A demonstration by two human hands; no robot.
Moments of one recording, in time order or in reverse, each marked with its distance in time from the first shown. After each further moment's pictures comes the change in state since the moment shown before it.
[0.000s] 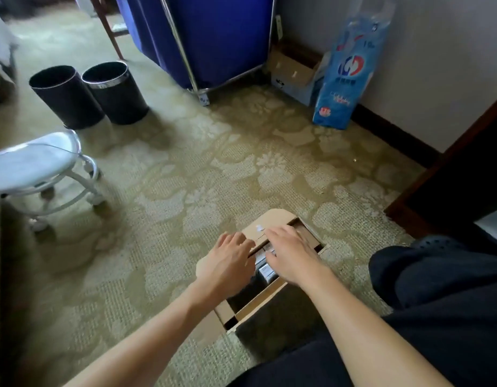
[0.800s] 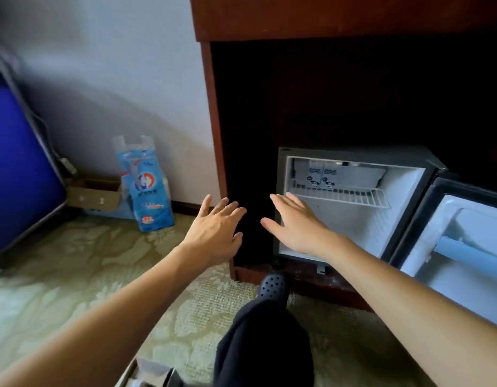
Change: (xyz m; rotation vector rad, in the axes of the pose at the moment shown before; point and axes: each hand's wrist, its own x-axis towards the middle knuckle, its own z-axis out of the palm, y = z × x) left_hand 0.214 0.357 -0.128 0.216 0.169 0.802; right_hand -0.212 0.258 -0.238 0.166 0.559 0.558
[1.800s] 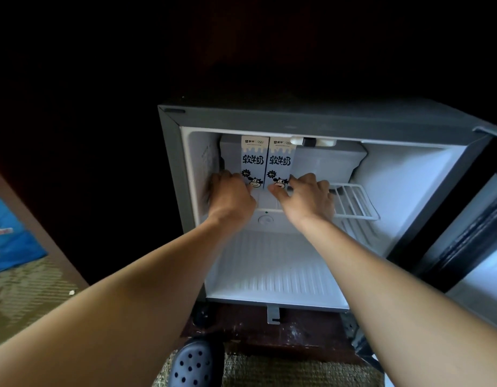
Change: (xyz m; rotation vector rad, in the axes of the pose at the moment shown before) left_hand 0.362 0.108 0.214 -0.395 0.129 -0.312; right_hand 0.203 0.308 0.037 -0.154 0.415 0.568
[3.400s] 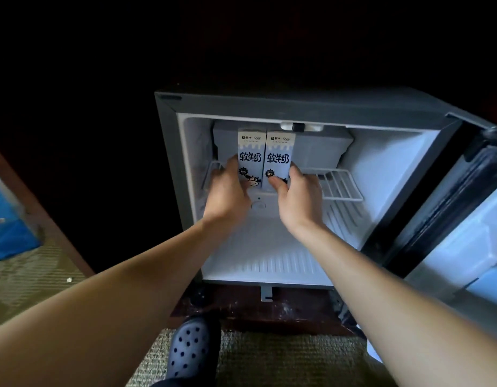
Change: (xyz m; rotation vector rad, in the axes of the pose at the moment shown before) left_hand -0.037 -0.002 -0.007 -0.372 0.033 0.071; right_hand -0.039 0.002 0.004 0.420 0.211 -0.021
